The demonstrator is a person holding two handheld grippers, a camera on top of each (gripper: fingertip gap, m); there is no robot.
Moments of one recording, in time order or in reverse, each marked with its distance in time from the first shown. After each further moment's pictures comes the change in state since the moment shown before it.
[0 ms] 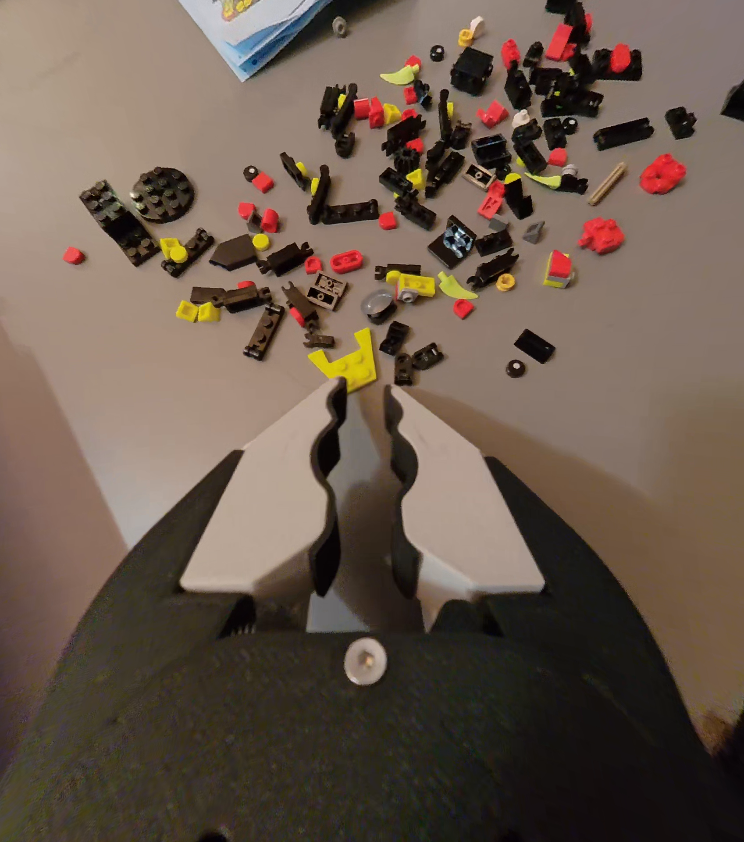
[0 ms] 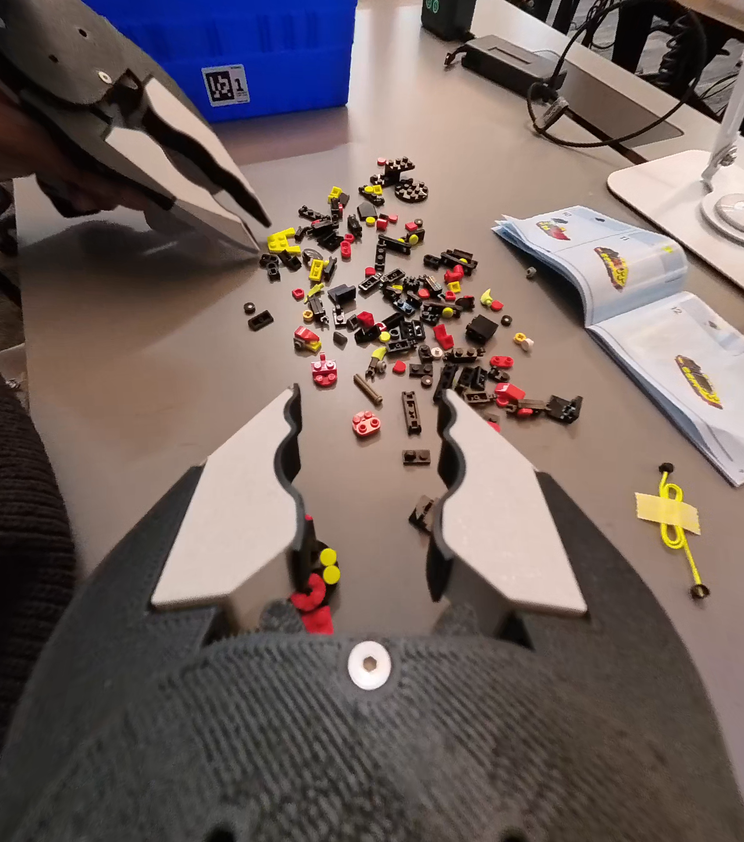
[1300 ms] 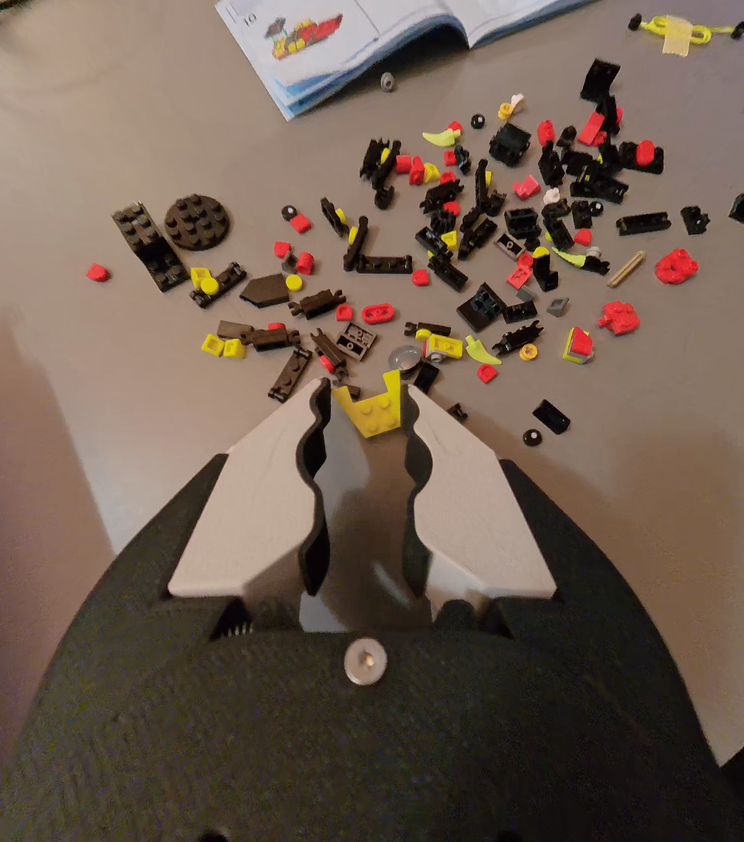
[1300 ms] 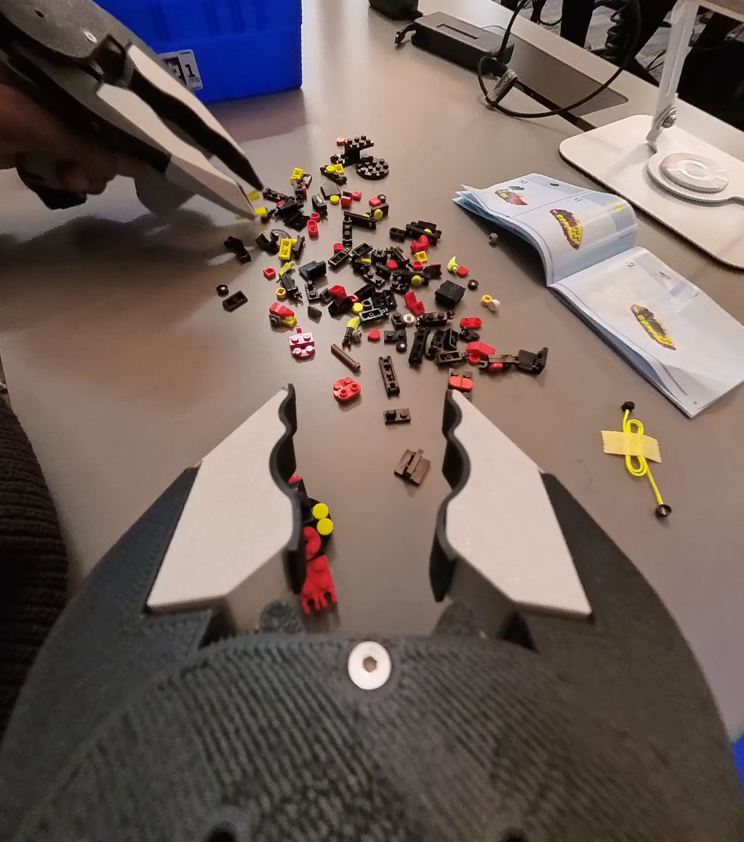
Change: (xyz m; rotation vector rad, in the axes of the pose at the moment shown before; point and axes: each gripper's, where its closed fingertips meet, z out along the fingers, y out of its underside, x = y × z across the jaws) left arm -0.013 -0.021 0.011 0.028 -0.002 -0.114; right arm 0.010 0.013 -0.019 -0.016 0.084 0.050
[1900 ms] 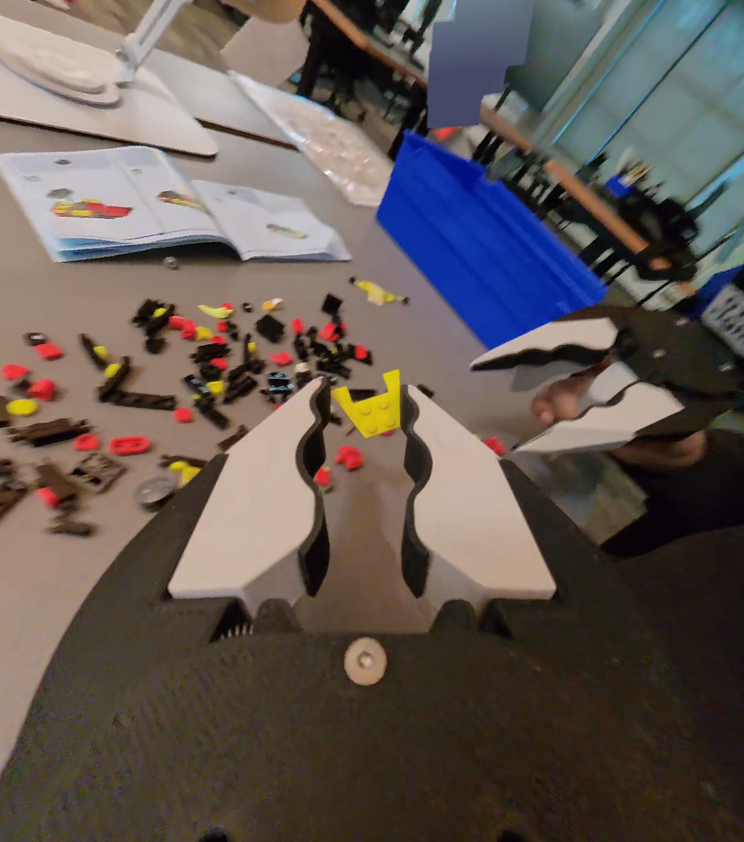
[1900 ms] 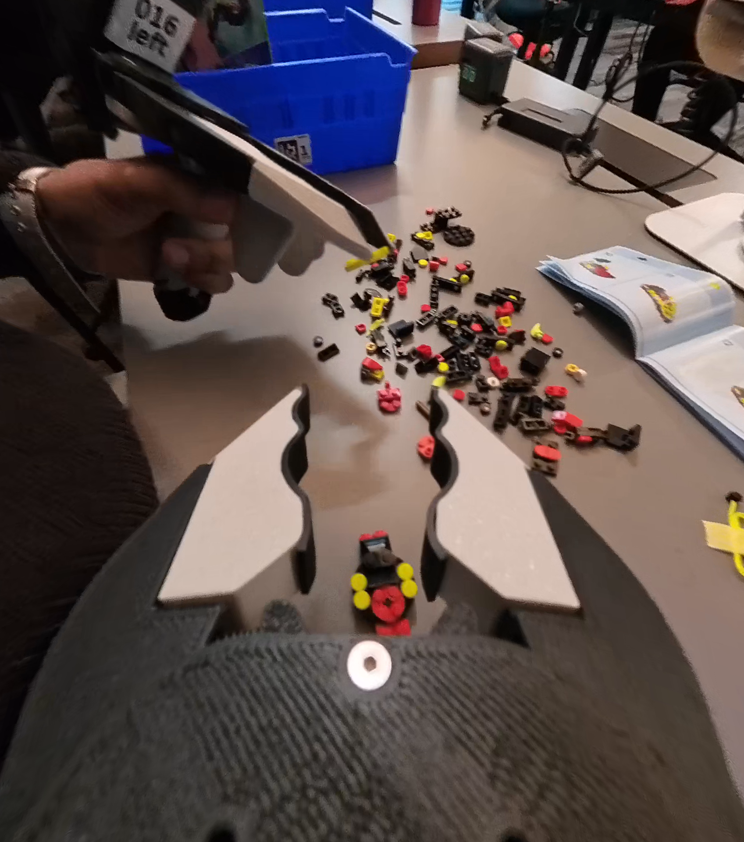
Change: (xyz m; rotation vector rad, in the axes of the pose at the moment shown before) left arm 0.095 -0.072 -0.027 0.365 0.447 -0.284; right arm -0.048 -0.027 0.004 0.100 -0.143 -0.028
